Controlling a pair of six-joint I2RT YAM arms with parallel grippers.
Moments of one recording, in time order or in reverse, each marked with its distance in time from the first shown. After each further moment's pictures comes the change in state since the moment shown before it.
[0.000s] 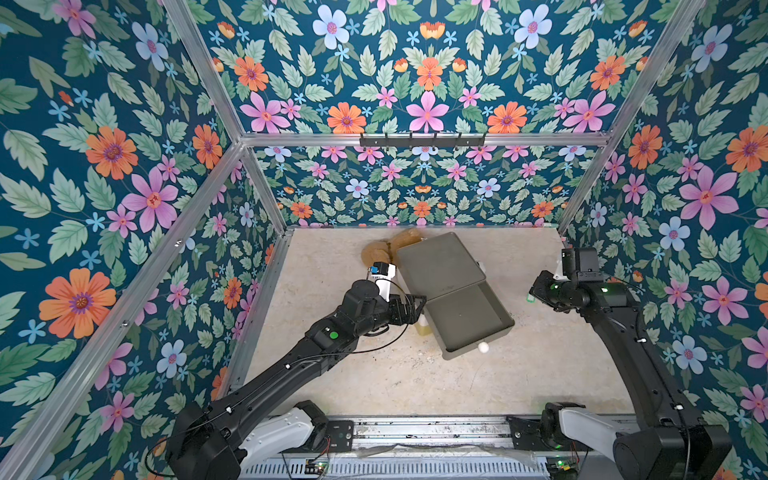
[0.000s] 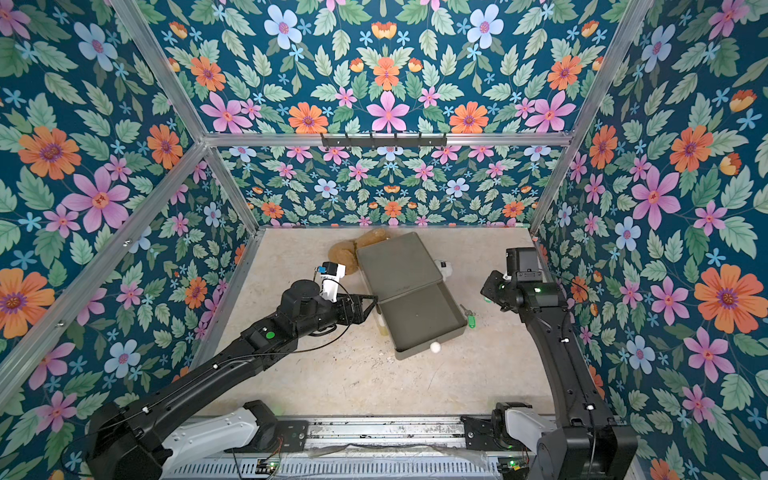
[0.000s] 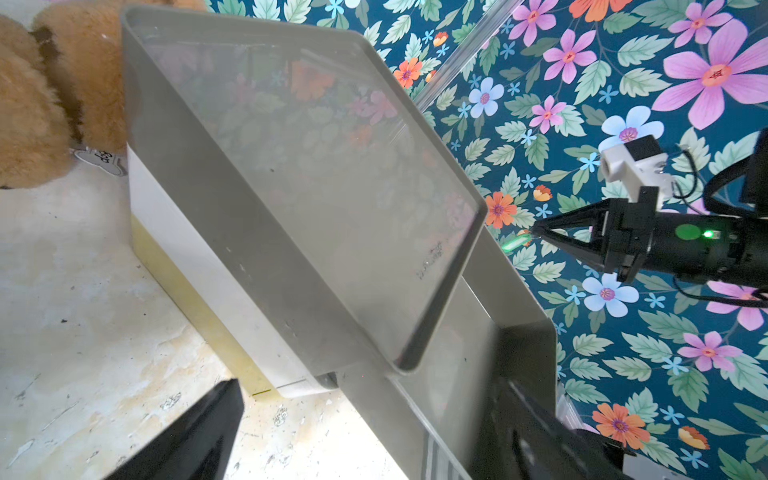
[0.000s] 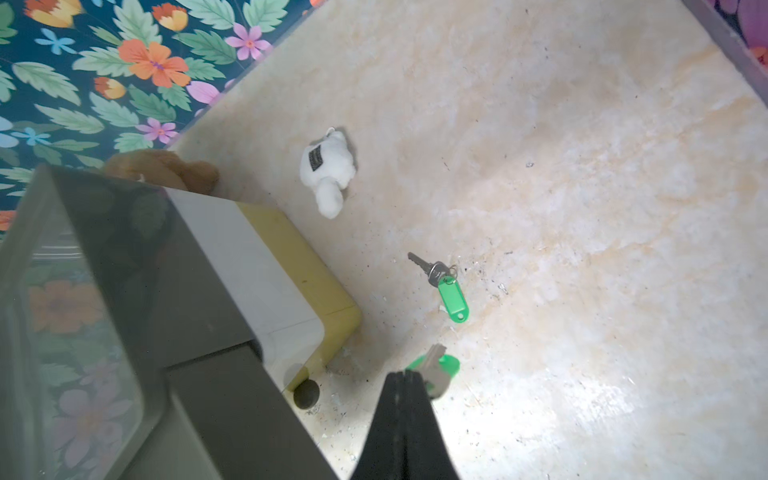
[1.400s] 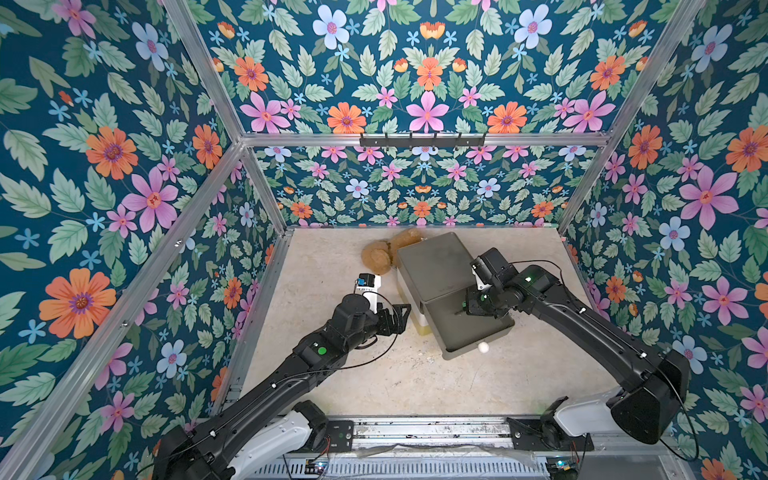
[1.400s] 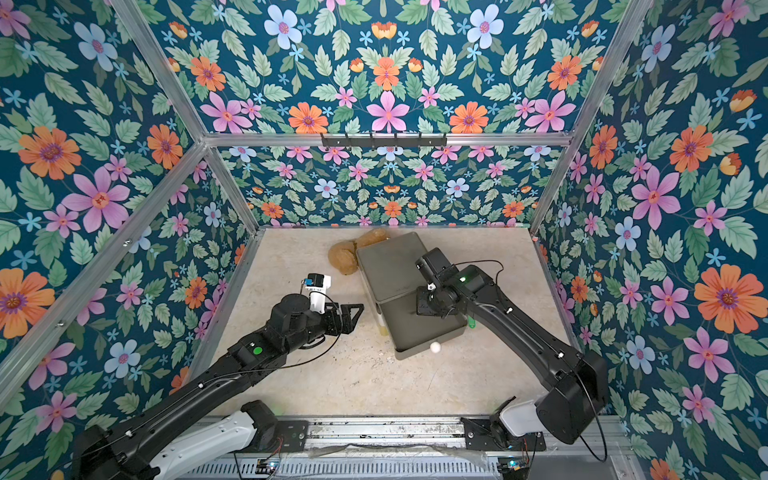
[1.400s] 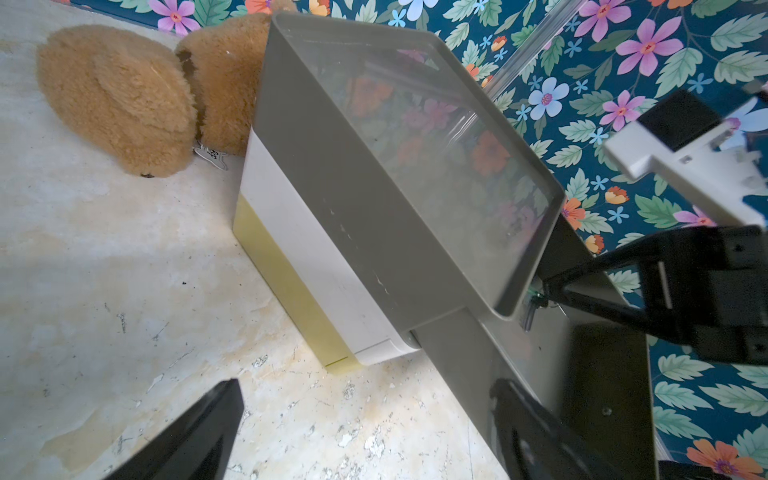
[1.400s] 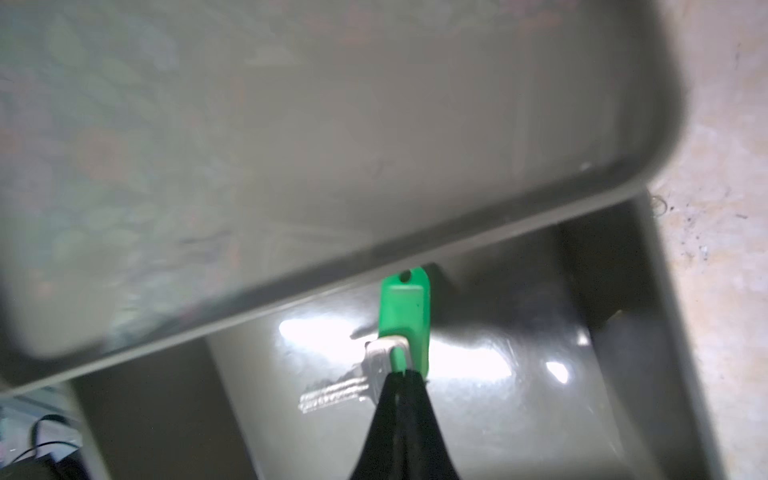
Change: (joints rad) left arm 0.004 -0.141 -0.101 -0.074 -0.151 0.052; right arm 0.632 0.252 0.258 -0.177 0.107 0.042
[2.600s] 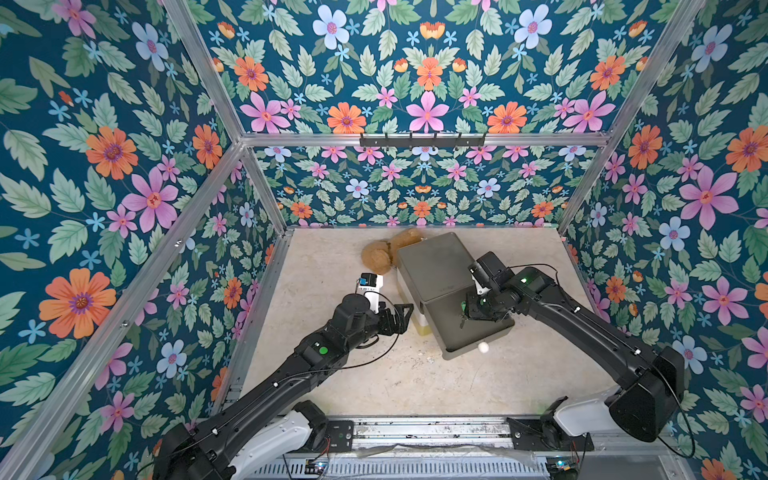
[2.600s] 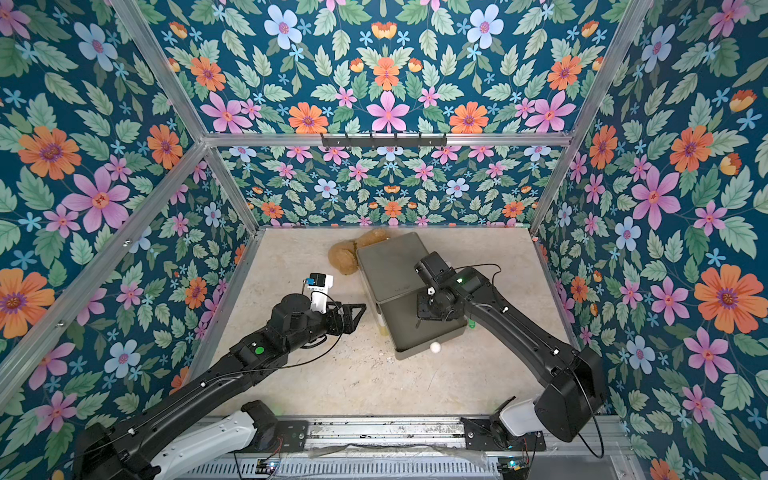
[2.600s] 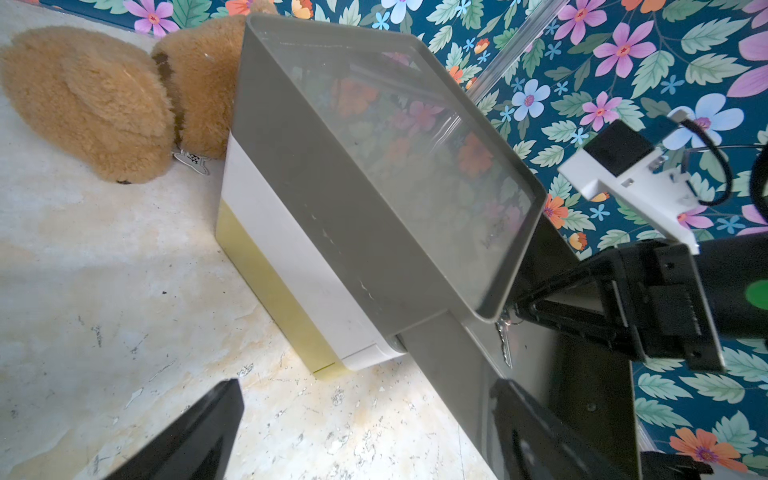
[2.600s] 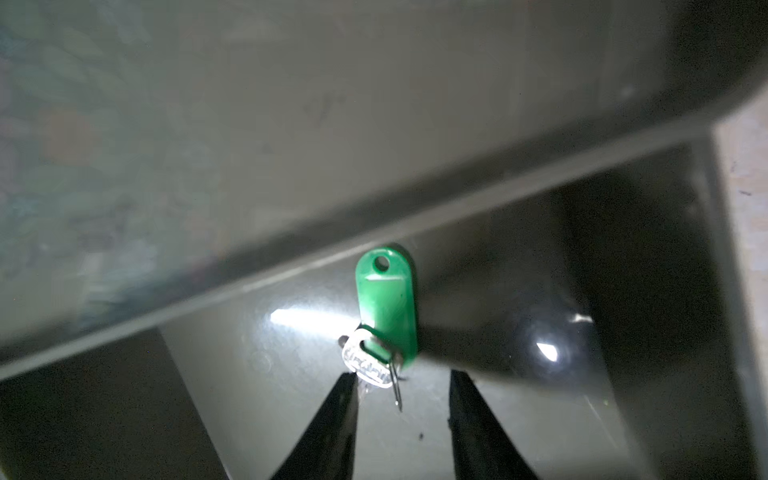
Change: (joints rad) left arm 0.000 0.008 -0.013 0.043 0.031 0.004; right arm 0.001 0.029 -0.056 -0.003 -0.006 0.000
